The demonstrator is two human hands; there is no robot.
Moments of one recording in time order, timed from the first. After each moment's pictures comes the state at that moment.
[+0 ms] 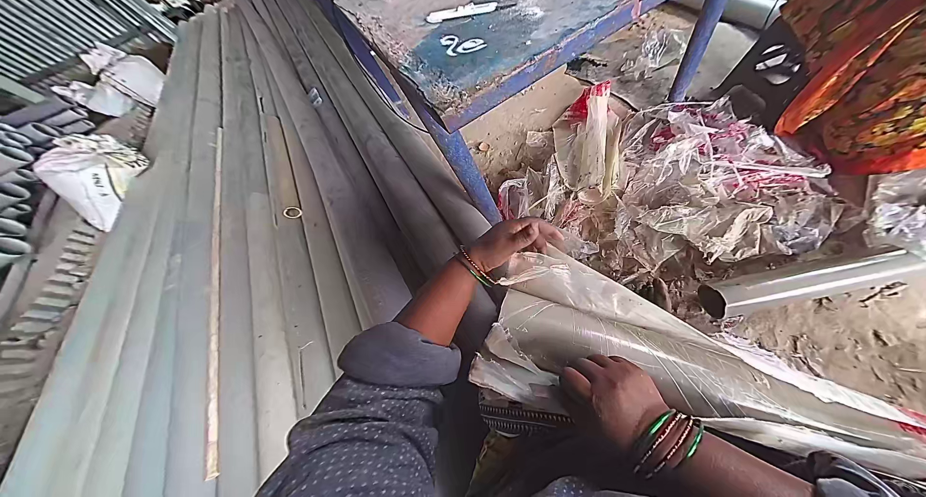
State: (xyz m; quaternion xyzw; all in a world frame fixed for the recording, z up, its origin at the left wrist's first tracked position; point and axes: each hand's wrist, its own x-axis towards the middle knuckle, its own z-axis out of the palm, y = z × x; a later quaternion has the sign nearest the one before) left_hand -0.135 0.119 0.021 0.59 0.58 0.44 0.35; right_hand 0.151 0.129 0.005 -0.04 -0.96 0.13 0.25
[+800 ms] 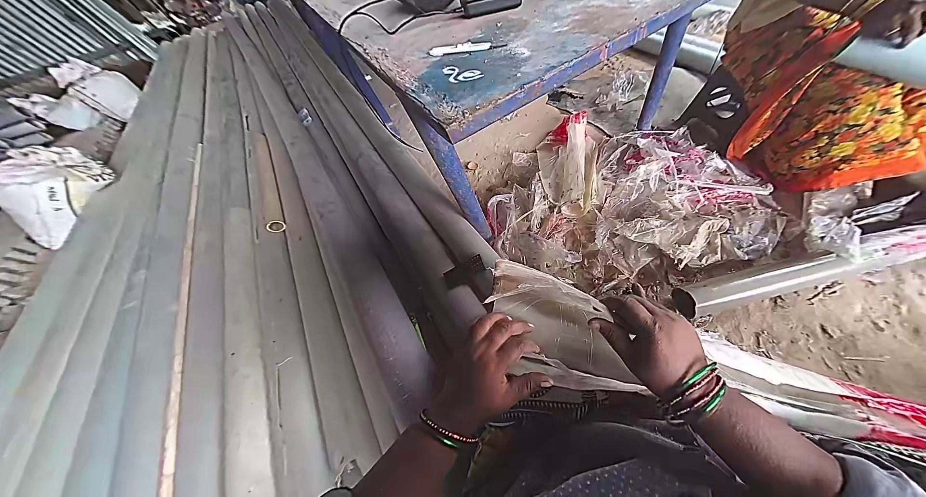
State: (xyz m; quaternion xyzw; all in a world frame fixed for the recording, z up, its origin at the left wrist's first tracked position) left_hand -0.001 -0.016 0.007 0.63 0.70 0.28 -0.16; right_hand 0.174 0.169 0.040 -0.19 -0.92 0.15 0.31
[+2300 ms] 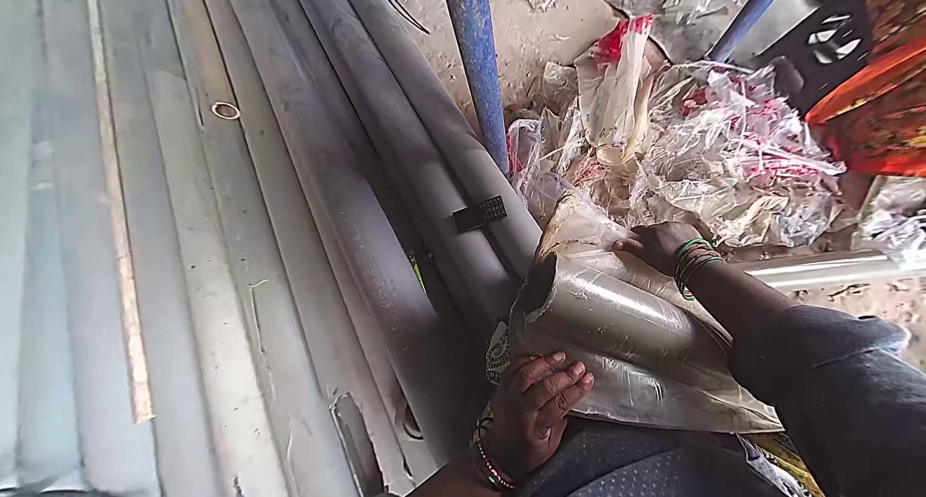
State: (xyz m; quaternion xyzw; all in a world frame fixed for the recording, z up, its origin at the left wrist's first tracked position) left_hand 0.050 -0.055 -0.090 0.54 0.70 0.45 -0.11; right_hand 0.041 0.277 -0.022 -0.25 -0.92 0.08 -0.30
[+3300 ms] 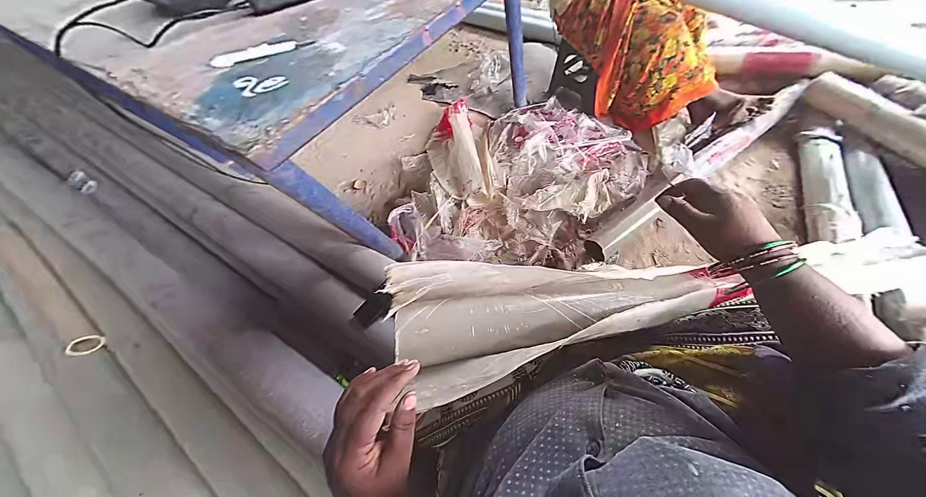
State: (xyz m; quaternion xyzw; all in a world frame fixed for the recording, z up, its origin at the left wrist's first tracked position) left_hand 0.012 -0.044 0.015 0.58 0.67 0.46 -0.09; right_hand 0.318 0.283 0.098 -0.53 -0.80 0.23 0.18
